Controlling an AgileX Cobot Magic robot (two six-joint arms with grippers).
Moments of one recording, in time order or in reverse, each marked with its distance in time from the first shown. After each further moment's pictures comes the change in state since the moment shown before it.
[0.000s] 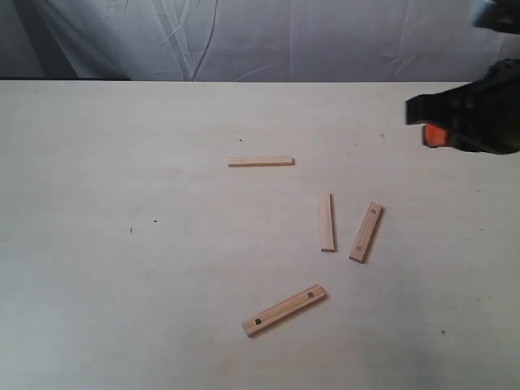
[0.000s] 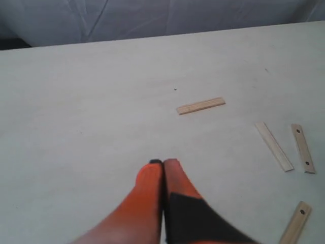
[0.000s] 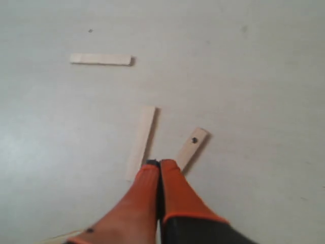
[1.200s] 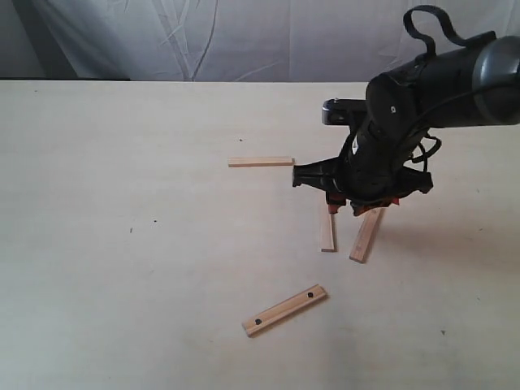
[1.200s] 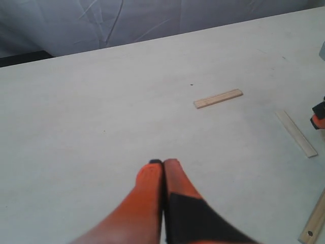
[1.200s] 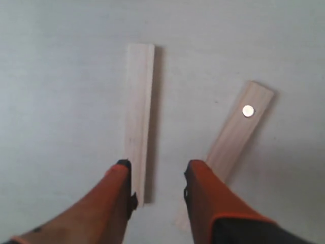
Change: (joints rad) left arm 0.000 -0.062 0.000 0.106 0.031 -0.007; right arm 0.263 0.639 -0.254 -0.378 0.027 0.612
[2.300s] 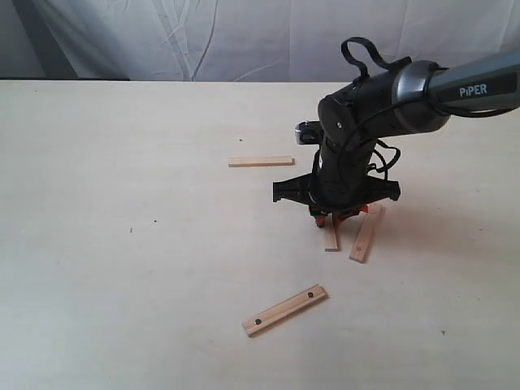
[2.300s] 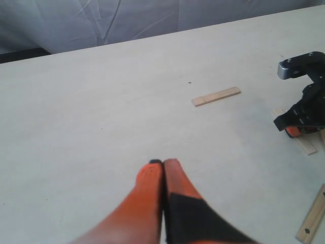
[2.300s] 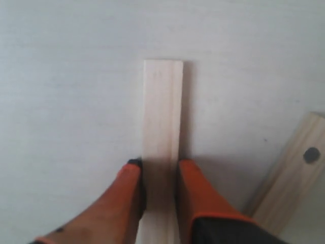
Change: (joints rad) left arm 0.000 0.000 0.000 0.000 0.010 -0.003; right arm 0.029 0.222 -0.173 -0.042 0.070 0.051
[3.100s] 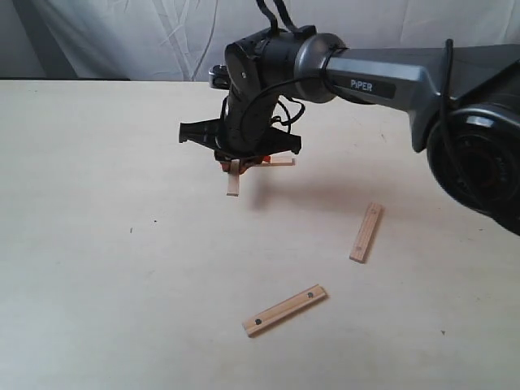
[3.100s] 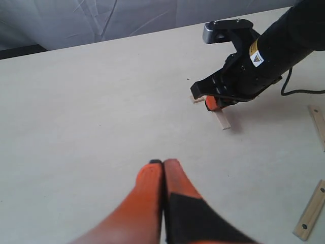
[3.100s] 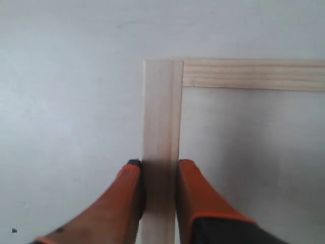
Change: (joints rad) left arm 0.000 0.000 0.000 0.000 0.013 0.000; right arm 0.129 0.253 -0.614 0.087 0.140 0.048
